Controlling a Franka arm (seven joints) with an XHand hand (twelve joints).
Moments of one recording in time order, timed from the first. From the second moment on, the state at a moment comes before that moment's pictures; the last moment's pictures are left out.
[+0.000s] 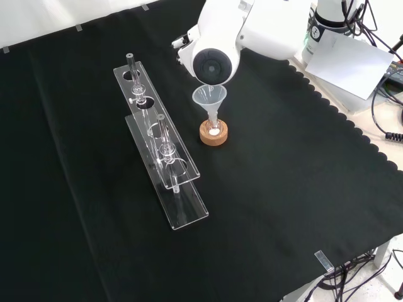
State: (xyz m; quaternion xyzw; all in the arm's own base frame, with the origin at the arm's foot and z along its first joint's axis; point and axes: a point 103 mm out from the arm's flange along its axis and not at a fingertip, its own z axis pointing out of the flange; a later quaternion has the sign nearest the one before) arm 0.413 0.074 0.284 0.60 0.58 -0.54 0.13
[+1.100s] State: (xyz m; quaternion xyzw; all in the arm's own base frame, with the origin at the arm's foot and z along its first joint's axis) arm 0.413 0.039 0.268 0.64 0.62 -0.44 0.07
